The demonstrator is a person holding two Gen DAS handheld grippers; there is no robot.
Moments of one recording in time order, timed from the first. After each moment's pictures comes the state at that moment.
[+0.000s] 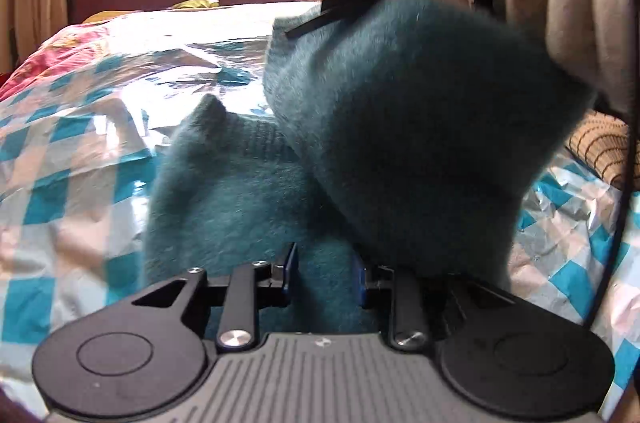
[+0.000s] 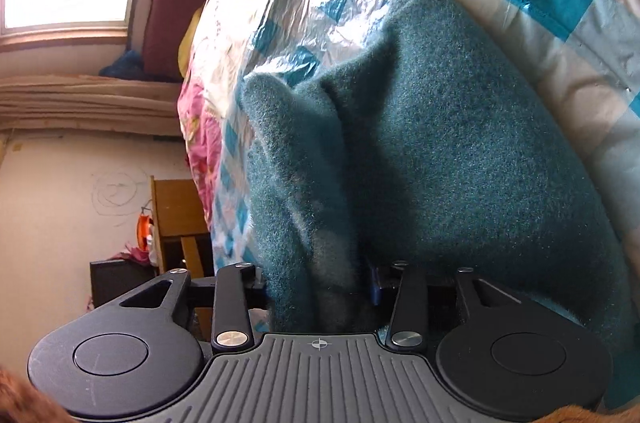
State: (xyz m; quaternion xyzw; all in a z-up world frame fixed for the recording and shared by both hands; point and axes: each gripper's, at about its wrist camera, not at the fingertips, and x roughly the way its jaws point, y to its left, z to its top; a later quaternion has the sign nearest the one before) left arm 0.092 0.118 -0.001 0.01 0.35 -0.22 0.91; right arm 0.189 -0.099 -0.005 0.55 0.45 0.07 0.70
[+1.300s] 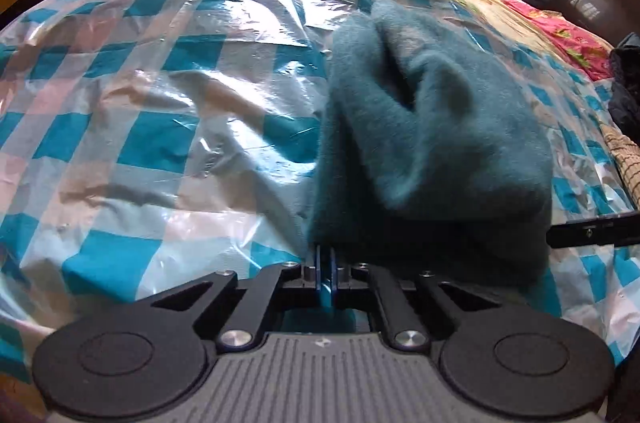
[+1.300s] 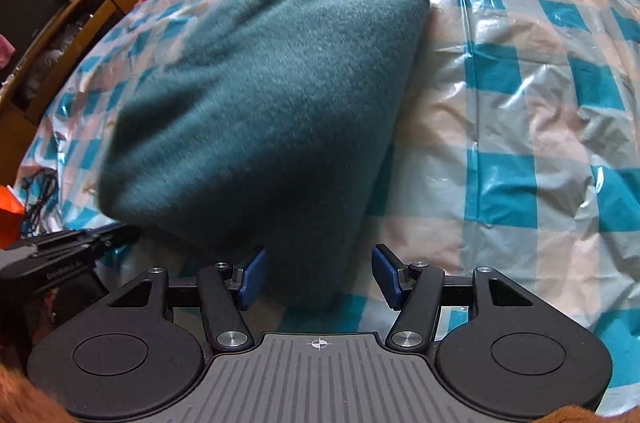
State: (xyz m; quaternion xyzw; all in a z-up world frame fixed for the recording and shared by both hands) left arm 0.046 0.188 0.002 -0.08 0.46 -0.08 0.88; right arm 0.071 -0.110 0.000 0.08 0.54 0.13 0.83
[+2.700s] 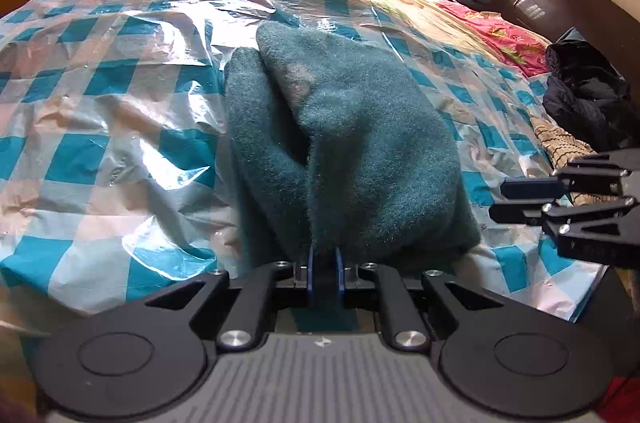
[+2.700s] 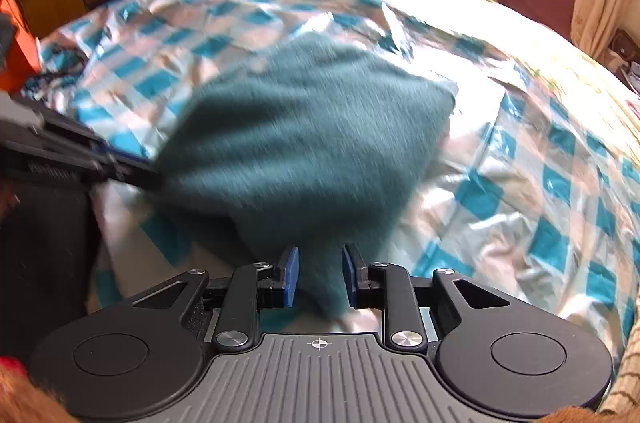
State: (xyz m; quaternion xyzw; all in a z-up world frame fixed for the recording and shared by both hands) left arm 0.020 0.133 0.025 -0.08 0.44 -0.17 0.88; right arm 0.012 -0.092 0.056 -0.15 0.41 0.22 0.87
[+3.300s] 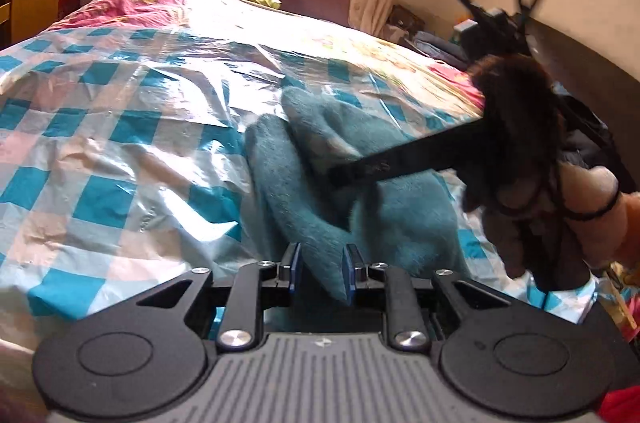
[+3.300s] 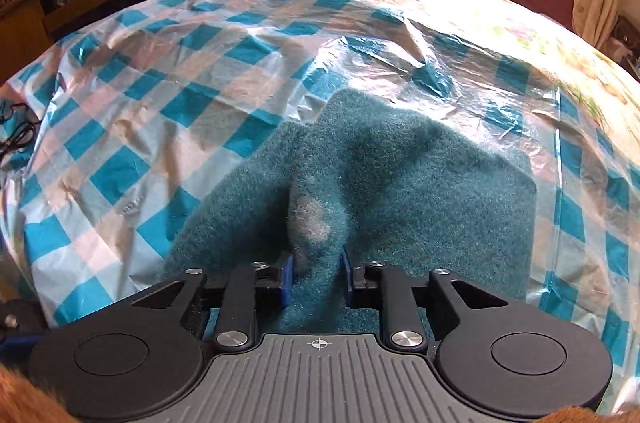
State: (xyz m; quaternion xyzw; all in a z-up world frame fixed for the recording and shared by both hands) left arm 0.017 0.182 0.039 -0.13 0.35 -0.16 0.91; right arm 0.133 0.014 0.032 -0.12 0.43 0.19 0.87
